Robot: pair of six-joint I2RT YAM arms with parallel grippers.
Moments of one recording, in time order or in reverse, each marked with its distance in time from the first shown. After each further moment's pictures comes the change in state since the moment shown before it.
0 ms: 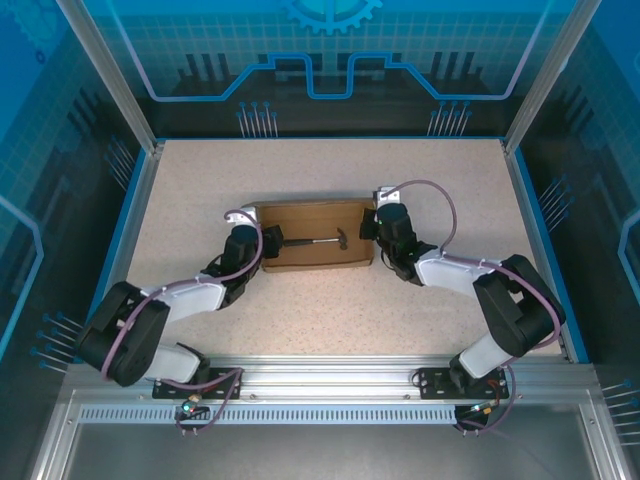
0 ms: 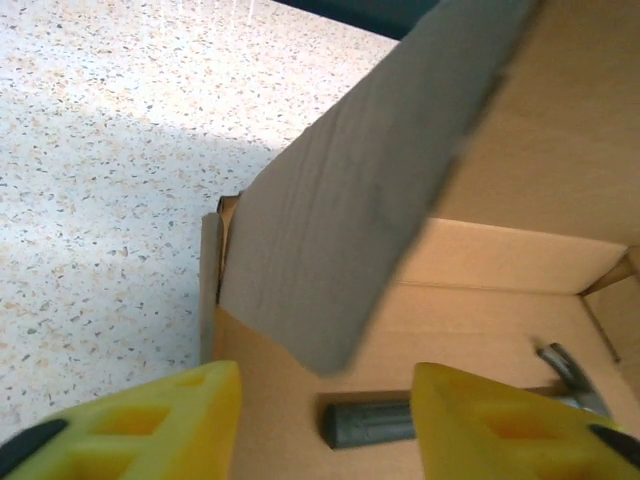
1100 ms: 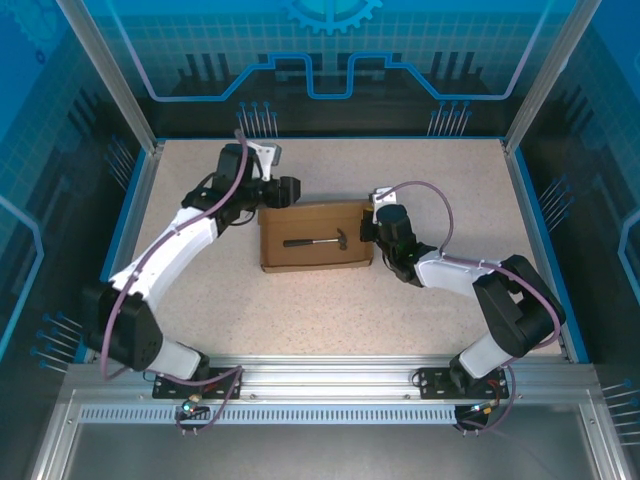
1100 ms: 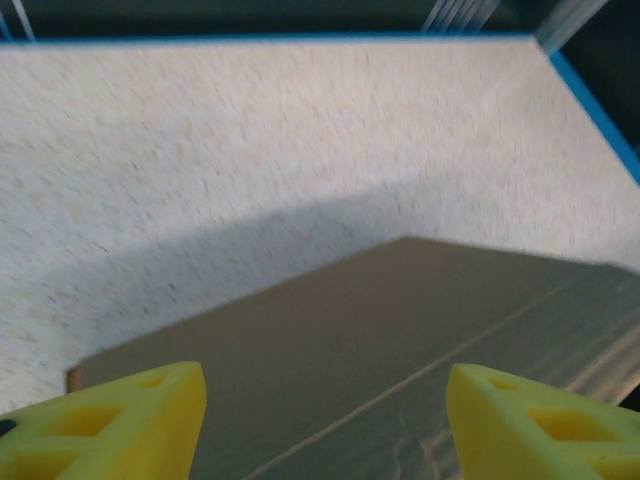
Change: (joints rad) left arm 0.099 0.119 0.787 -0.868 0.458 0.253; right arm 0.006 -0.002 -0.003 0.003 0.005 -0.109
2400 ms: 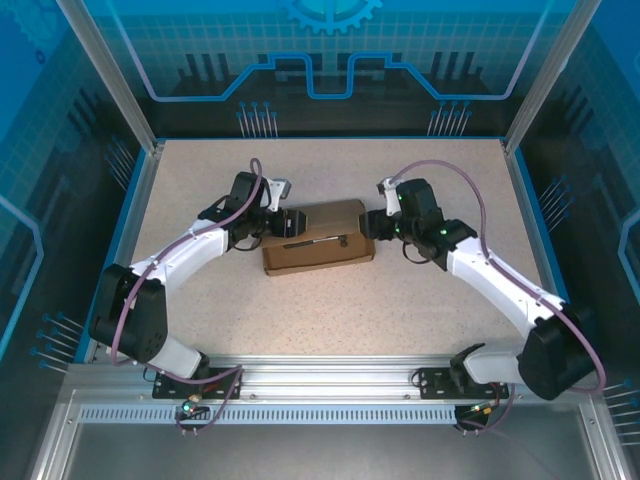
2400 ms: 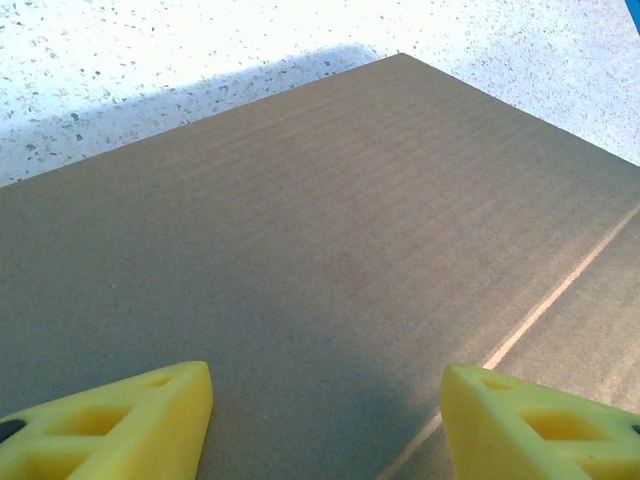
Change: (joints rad) left arm -0.014 0.030 -0.217 0.087 0.118 -0.047; right arm -0.079 -0.242 0.284 -0.780 -0.365 0.027
